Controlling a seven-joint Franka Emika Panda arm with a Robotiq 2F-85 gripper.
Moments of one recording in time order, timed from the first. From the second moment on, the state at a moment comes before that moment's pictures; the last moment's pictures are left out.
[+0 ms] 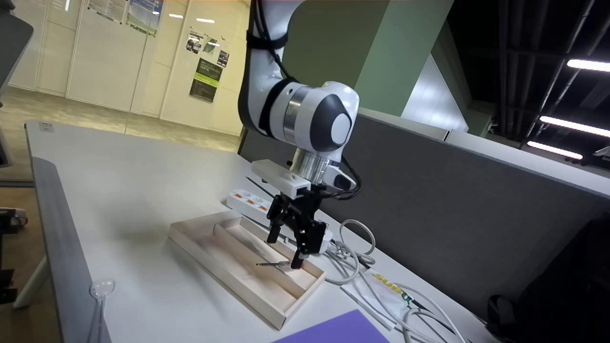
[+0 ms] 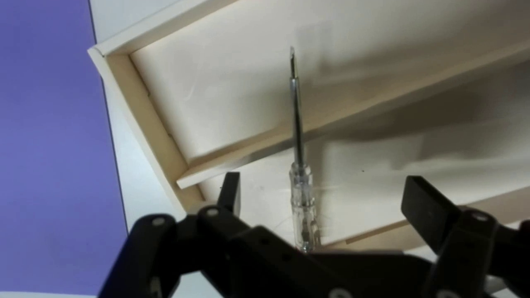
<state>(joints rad) 0.15 0.54 -0.04 -2.16 -0.09 2.67 0.39</state>
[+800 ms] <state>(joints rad) 0.17 0.57 -0.08 -2.16 -0.09 2.72 0.36</state>
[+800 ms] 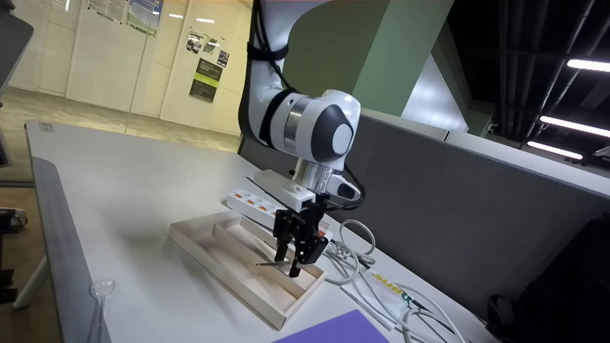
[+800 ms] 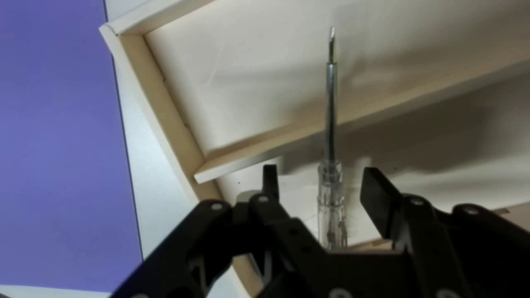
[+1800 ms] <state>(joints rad) 0.23 0.34 -0.27 -2.30 -0.21 2.64 0.48</state>
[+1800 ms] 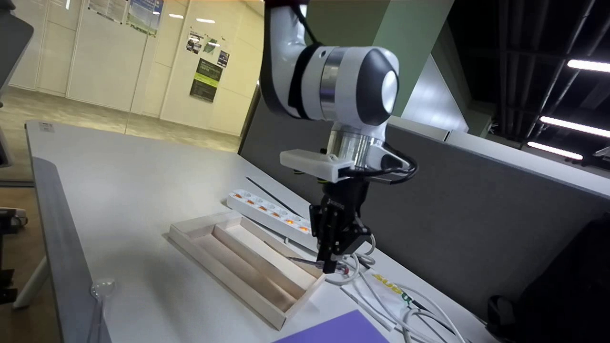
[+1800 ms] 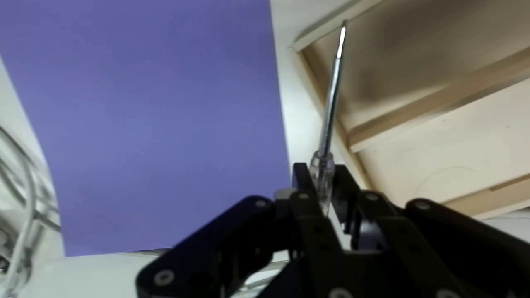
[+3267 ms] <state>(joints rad) 0.18 0.47 -0.37 -2.49 -0.32 2.93 1.06</state>
